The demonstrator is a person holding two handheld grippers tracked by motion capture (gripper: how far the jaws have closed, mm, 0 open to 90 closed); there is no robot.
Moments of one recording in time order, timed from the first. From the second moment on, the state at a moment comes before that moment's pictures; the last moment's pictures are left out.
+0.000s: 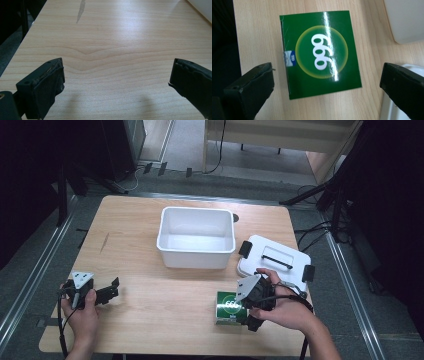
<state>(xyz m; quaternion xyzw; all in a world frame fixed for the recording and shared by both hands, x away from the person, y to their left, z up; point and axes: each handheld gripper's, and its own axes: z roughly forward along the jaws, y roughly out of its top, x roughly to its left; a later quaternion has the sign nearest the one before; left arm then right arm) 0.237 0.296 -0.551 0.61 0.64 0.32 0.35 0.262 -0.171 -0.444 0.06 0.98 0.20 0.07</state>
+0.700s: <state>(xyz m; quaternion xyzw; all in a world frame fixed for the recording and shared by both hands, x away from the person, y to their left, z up) 0.236 0.296 -0.551 0.61 0.64 0.32 0.35 0.277 -0.139 -0.480 0.02 0.99 0.16 0.04</state>
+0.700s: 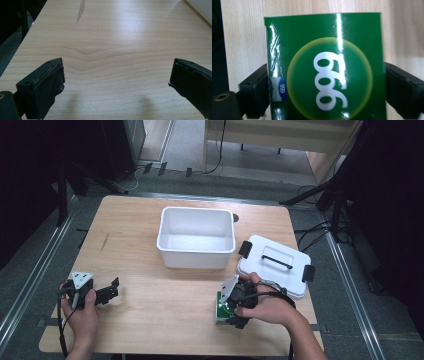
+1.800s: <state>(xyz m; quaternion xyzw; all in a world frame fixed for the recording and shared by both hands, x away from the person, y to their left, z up) 0.237 0.299 -0.552 0.61 0.64 0.31 0.36 0.311 -0.139 -0.383 0.01 0.98 0.17 0.08</state>
